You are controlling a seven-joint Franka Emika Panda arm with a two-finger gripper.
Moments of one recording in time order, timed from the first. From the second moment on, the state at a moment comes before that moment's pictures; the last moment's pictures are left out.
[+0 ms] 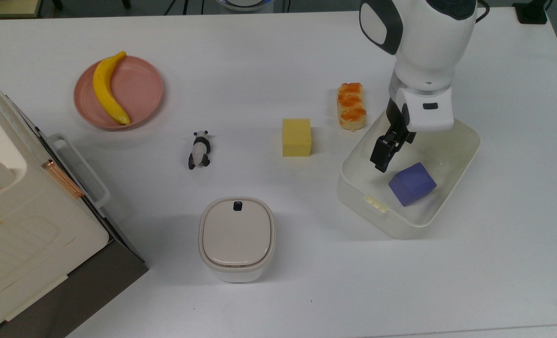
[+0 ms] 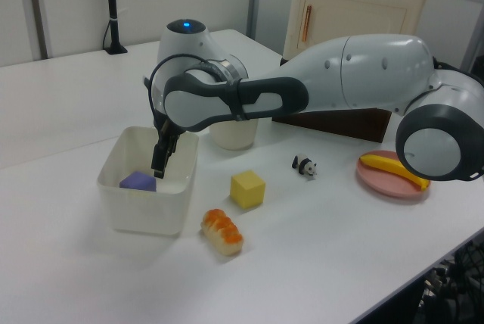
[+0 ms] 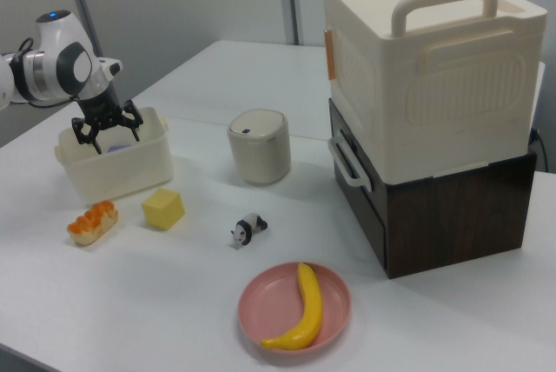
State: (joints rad) arm 0.47 0.58 -0.02 -1.37 -0.05 2.13 -0.37
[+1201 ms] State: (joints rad) arm 0.47 0.58 -0.08 -1.39 -0.07 2.02 -0.55
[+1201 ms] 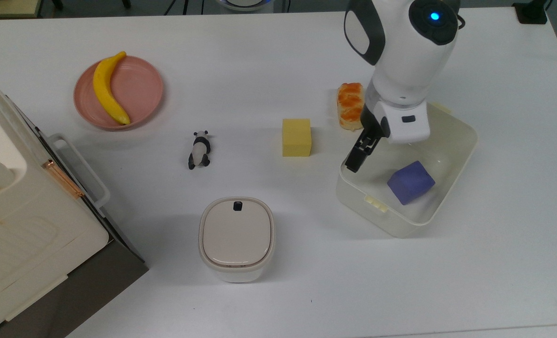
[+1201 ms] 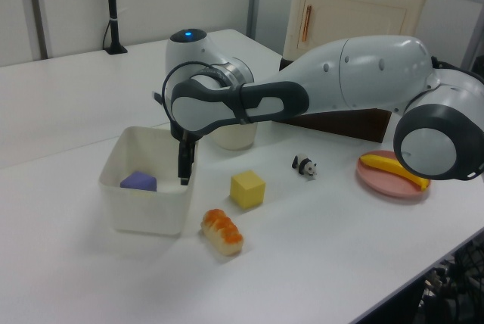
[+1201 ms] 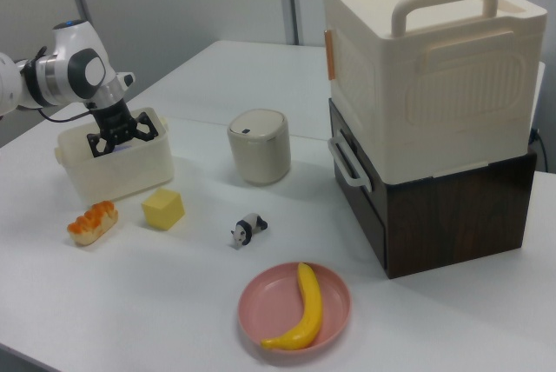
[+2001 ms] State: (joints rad) arm 0.47 0.57 -0.17 -1.39 -0.07 1.95 -0.73
